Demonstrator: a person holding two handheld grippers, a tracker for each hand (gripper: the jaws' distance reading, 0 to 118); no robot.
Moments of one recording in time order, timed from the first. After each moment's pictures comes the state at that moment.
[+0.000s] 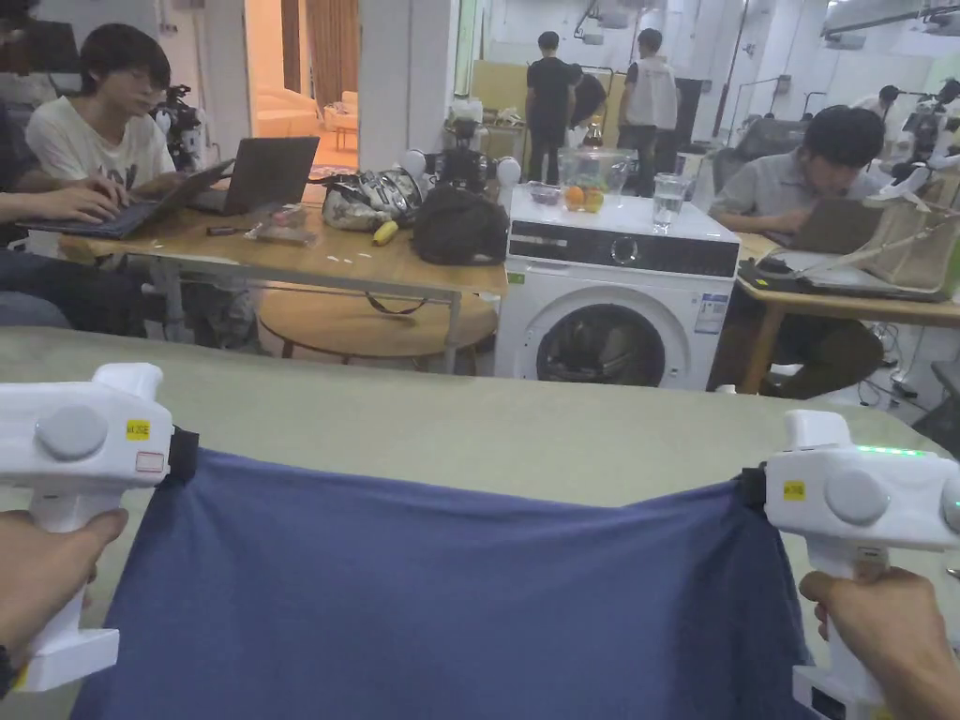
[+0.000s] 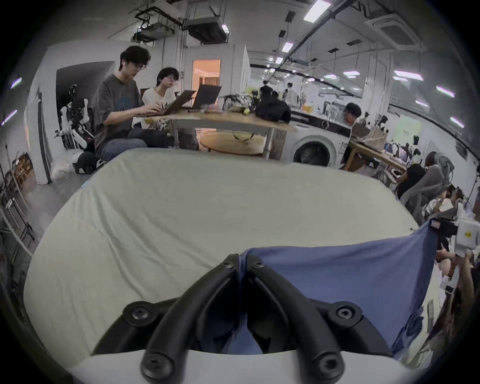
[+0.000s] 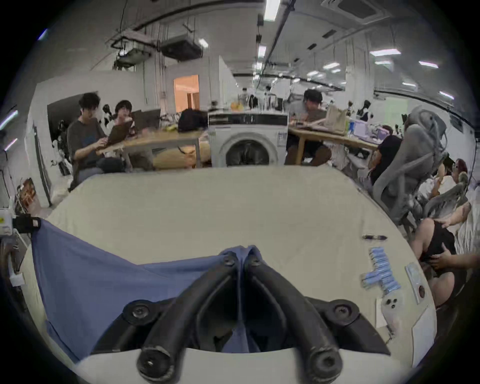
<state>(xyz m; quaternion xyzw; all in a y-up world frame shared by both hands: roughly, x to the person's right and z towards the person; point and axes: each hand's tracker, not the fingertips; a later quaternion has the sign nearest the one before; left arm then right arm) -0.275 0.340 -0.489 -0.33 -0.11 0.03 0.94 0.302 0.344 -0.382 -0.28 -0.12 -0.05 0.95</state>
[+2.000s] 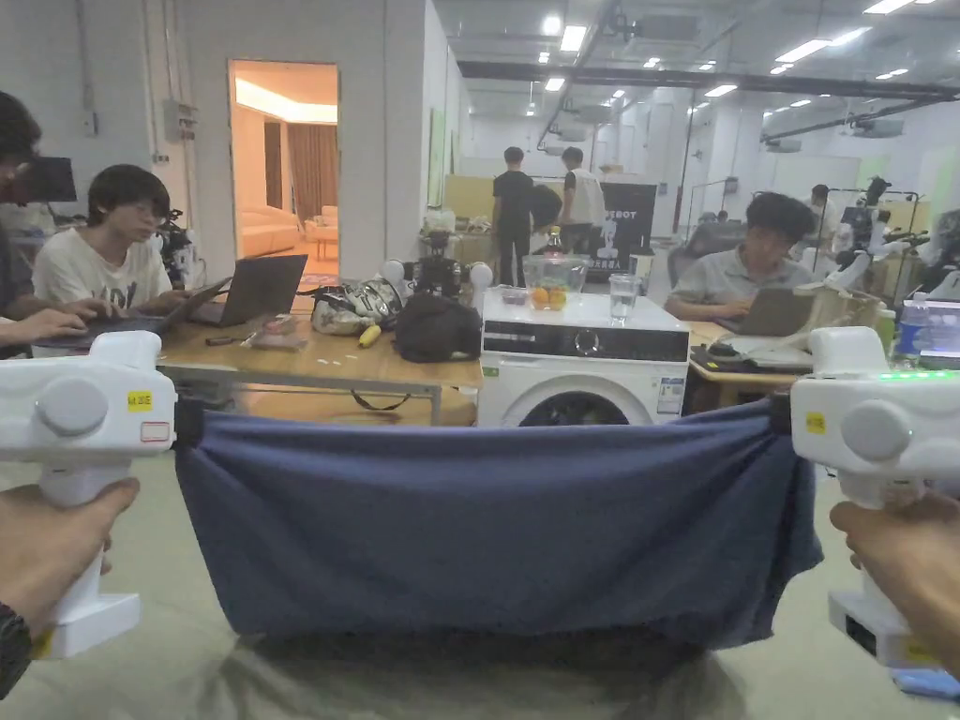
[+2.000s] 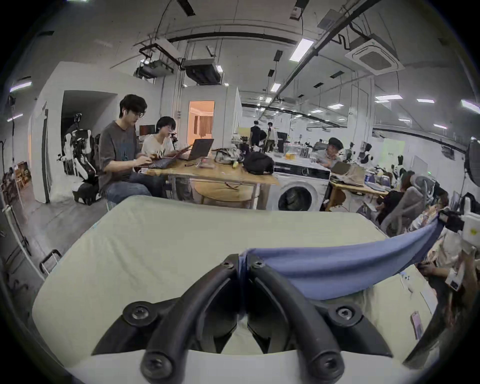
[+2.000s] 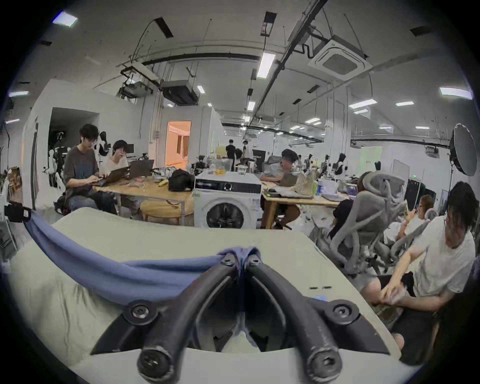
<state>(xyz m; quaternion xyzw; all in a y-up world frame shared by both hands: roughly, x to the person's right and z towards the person) -0.284 0.450 -0.399 -0.20 -0.14 0.03 0.97 0.275 0.481 -0.262 -0.13 -0.18 0.02 0.97</state>
